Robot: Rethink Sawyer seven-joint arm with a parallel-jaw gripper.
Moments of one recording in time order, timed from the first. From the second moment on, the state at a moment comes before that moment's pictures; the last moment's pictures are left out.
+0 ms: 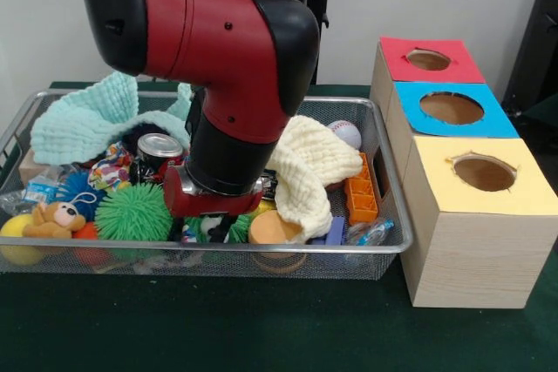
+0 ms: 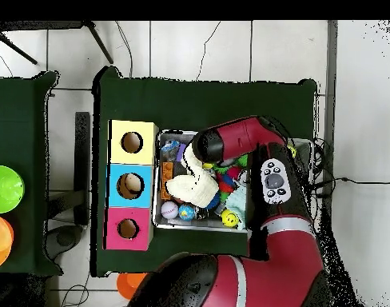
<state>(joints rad) -0.34 -0.33 0.19 1.14 -0.75 0.78 1.57</state>
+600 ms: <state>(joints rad) -0.33 -0.32 0.15 1.12 -0.75 0.78 1.57</state>
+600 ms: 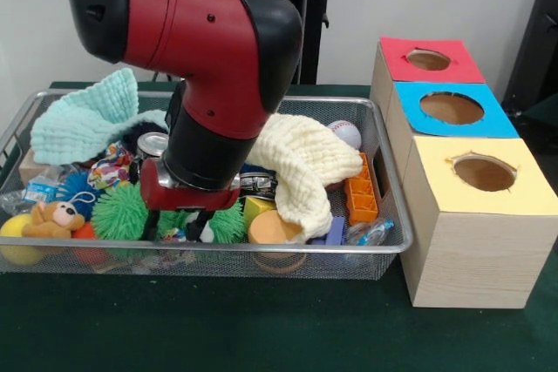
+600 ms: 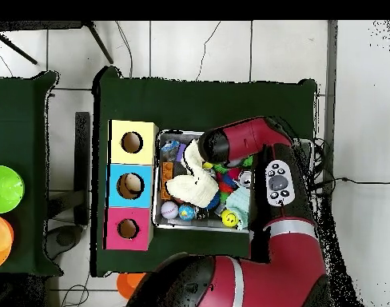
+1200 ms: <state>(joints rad) -0.37 -0.27 0.15 1.08 -0.74 0.78 1.57</state>
